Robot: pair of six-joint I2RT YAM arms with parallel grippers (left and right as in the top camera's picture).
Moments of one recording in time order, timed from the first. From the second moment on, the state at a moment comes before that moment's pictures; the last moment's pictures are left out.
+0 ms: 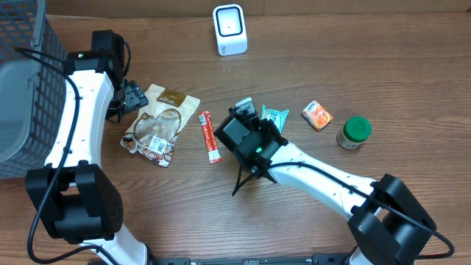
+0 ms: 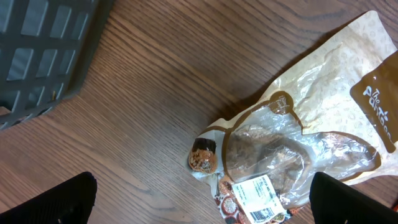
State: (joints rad) left arm 0.07 1.85 1.63 -1.23 -0.28 -0.52; right arm 0.82 1.75 1.15 -0.54 0.61 0.30
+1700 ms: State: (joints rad) left arm 0.07 1.85 1.63 -1.23 -0.28 -0.52; right arm 0.57 1.87 1.25 -0.29 -0.28 0.67
